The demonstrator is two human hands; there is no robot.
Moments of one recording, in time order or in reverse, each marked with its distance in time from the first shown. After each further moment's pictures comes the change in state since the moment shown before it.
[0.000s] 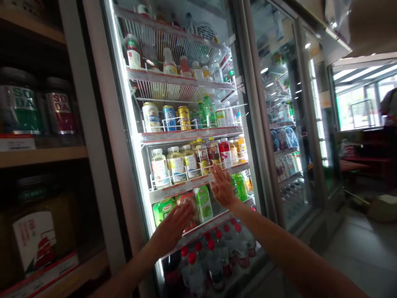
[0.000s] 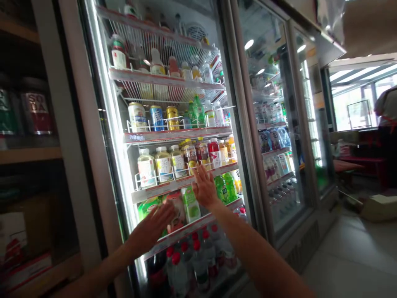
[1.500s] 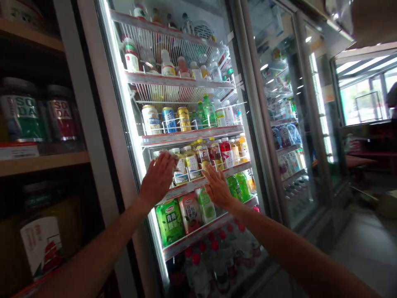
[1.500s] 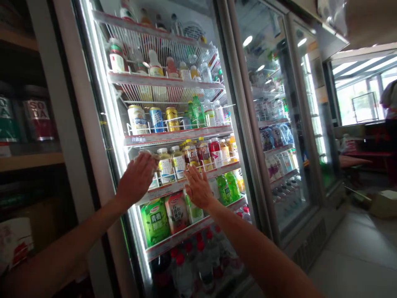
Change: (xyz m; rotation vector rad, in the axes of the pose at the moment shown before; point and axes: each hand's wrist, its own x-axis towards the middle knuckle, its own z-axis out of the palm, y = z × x) left_hand 0.059 -0.103 -0.018 -0.004 0.091 -0.369; right_hand 0.011 -0.023 -0.005 0.057 -0.039 -0.118
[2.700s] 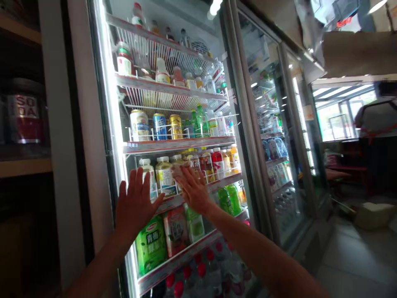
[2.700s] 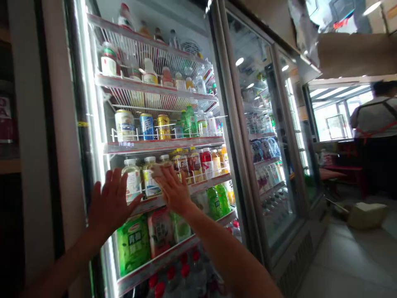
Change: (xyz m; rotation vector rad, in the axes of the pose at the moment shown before) left_hand -0.013 0.021 0.004 -0.005 0.101 -0.325; right_hand 0.048 0.005 0.020 -0.137 0.166 -0.140
